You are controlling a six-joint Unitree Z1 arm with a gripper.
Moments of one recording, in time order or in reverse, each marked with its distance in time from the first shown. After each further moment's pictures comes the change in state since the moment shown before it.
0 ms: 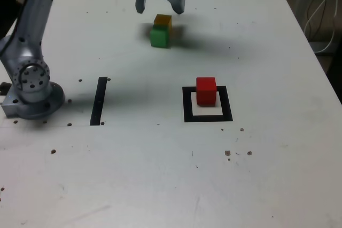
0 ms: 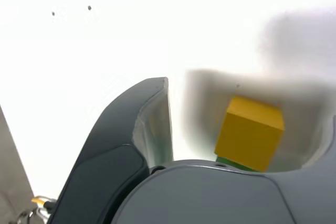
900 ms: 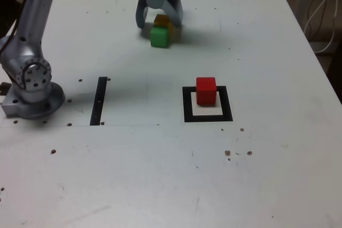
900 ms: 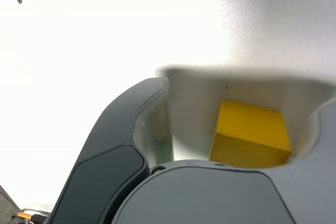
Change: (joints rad) arm 0.098 0.017 0.091 -0.135 -0.166 0.156
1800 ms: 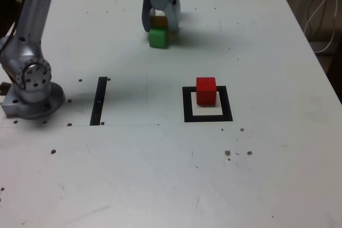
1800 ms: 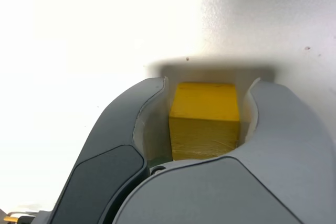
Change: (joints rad) arm -0.003 -0.020 0.002 -0.011 -0.126 0.056
